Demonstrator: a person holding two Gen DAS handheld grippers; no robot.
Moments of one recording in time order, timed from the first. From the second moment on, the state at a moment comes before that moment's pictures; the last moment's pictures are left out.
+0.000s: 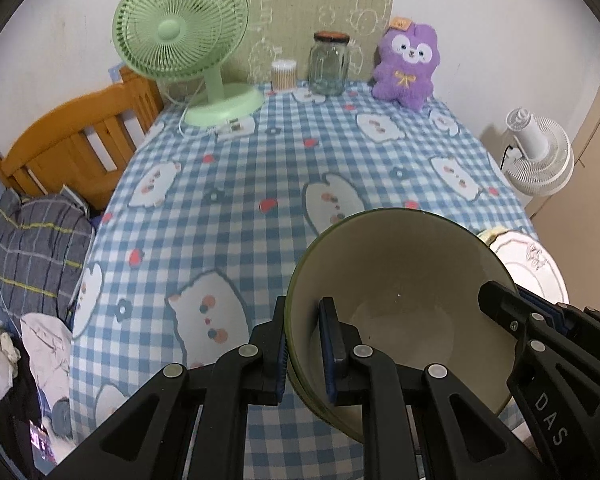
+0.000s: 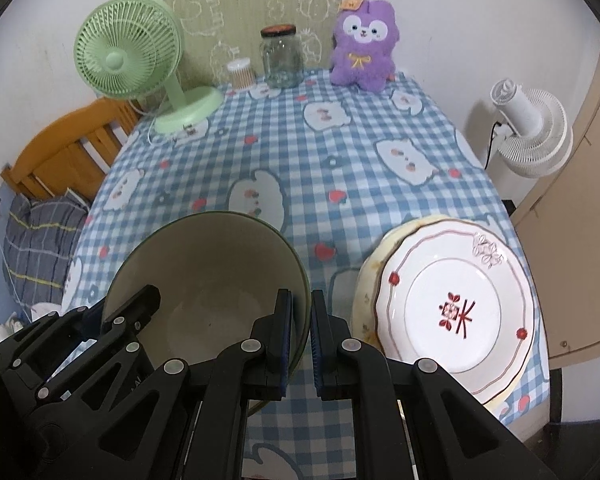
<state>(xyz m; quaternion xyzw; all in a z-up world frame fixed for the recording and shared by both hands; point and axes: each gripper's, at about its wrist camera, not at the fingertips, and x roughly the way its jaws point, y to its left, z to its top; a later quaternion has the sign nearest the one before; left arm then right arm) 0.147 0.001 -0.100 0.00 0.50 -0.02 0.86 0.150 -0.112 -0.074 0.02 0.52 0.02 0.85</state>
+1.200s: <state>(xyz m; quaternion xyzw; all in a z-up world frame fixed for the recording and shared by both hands) 0.147 0.002 -0.121 0.01 0.52 -0.03 0.85 0.160 -0.107 -0.094 0.01 0.55 0.03 0.83</state>
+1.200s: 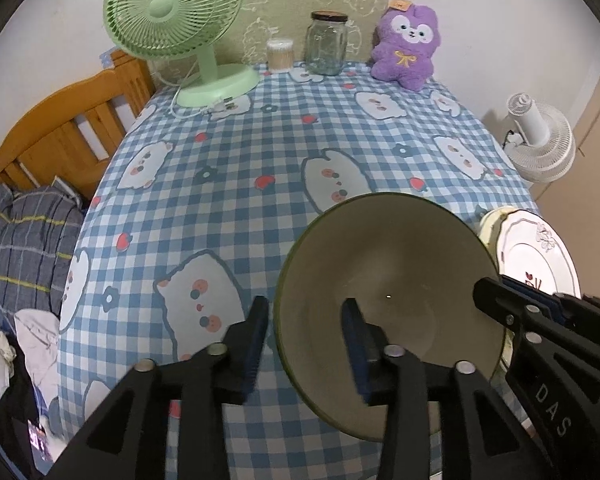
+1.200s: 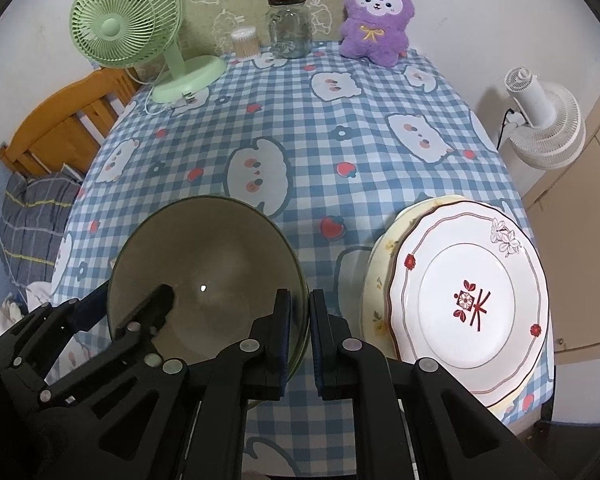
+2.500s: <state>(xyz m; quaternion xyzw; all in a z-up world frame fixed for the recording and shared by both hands) 0.171 0.002 -0.158 -0.02 0.54 -0.03 0.84 0.201 -0.109 -0.148 0.06 0.58 0.07 0.81</state>
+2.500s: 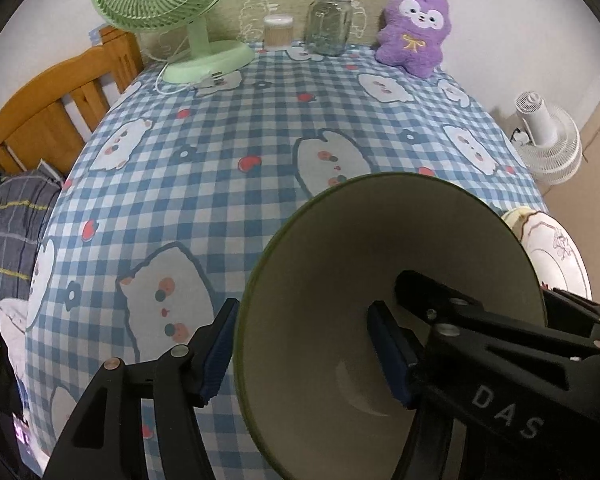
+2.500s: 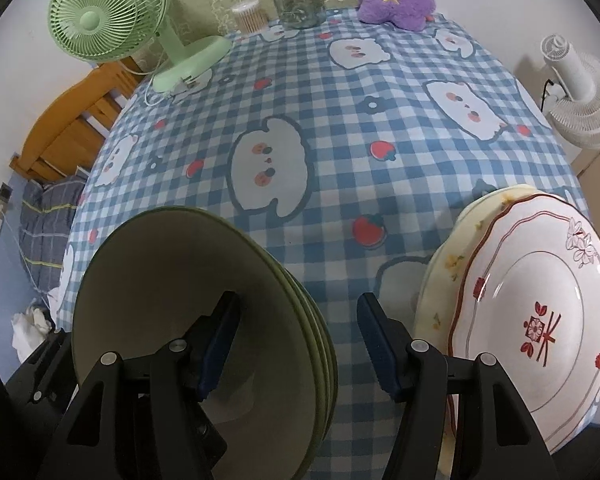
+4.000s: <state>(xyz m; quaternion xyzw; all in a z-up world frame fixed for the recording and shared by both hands) 0.166 -0.005 -0.138 -0.01 0.56 -0.08 0.82 0.191 -0.100 -0.123 0.04 0.60 0.07 0.80</state>
